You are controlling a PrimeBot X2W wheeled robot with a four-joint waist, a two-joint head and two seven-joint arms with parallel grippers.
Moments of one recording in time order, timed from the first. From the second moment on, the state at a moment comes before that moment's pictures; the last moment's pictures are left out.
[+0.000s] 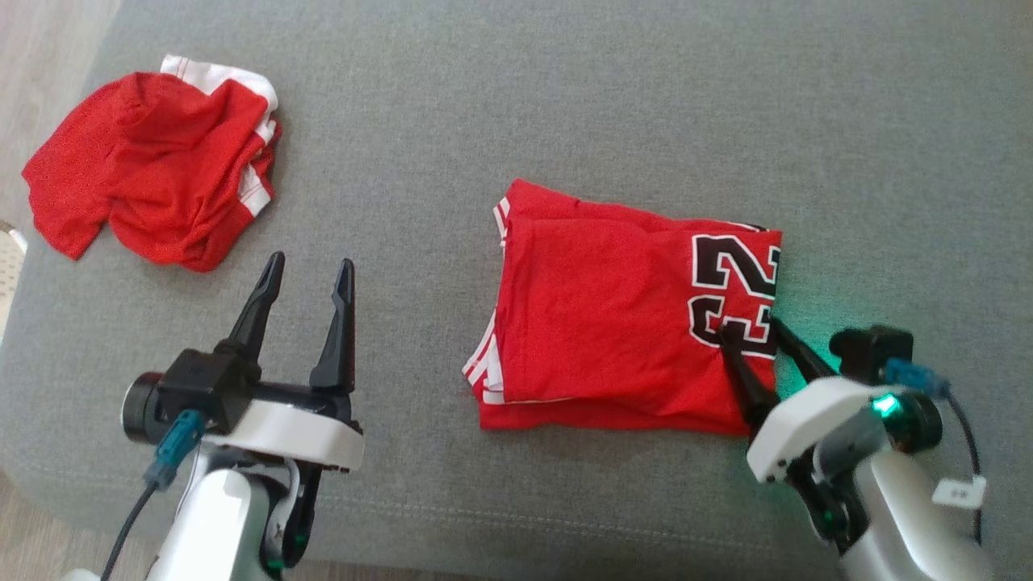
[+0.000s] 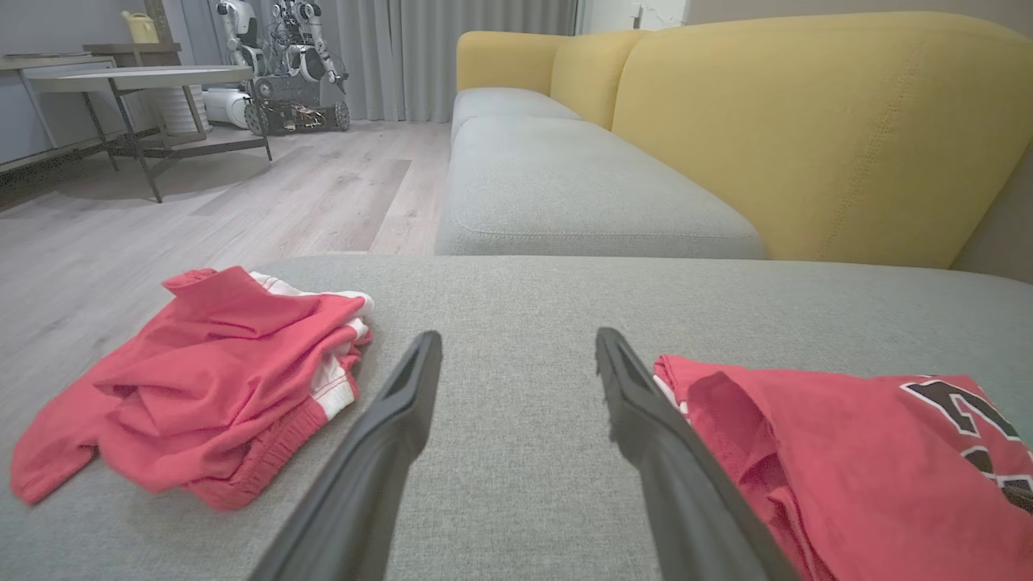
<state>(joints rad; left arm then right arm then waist) -0.13 0.15 -0.26 0.08 -0.22 0.04 -0.24 -0.19 -0.13 0.20 0.41 0.35 0.12 0.09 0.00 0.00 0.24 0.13</state>
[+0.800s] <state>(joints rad) -0.20 0.17 -0.25 0.05 -0.20 0.03 -0.25 -0.40 -0.36 0.04 0.41 0.30 0.12 0.13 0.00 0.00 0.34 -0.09</state>
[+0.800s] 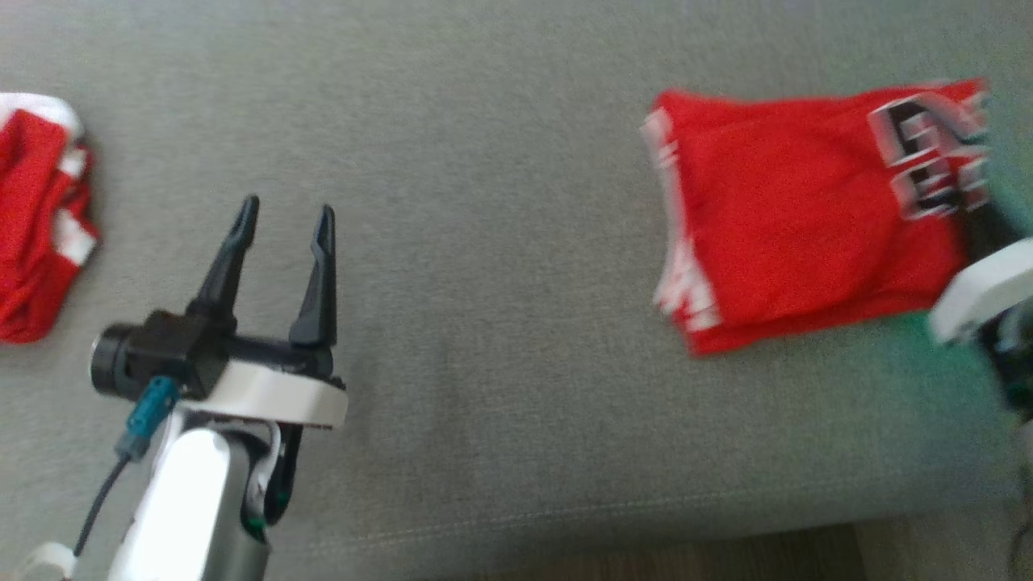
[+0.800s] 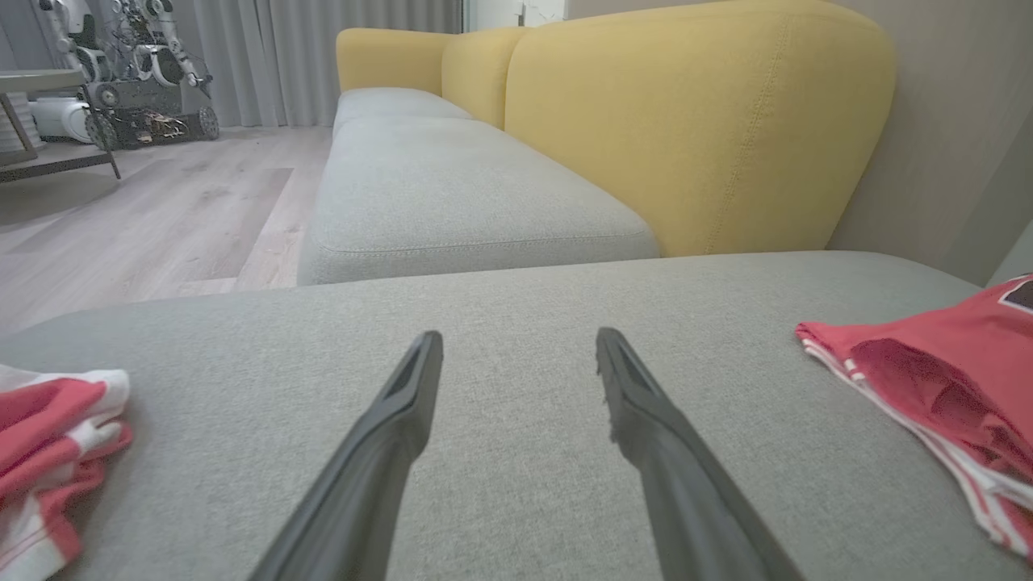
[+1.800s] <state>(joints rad) -0.38 0.19 -0.29 0.04 -0.18 0.01 -0.24 -0.79 -0.42 -0.24 0.91 0.24 0.12 0.03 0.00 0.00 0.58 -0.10</state>
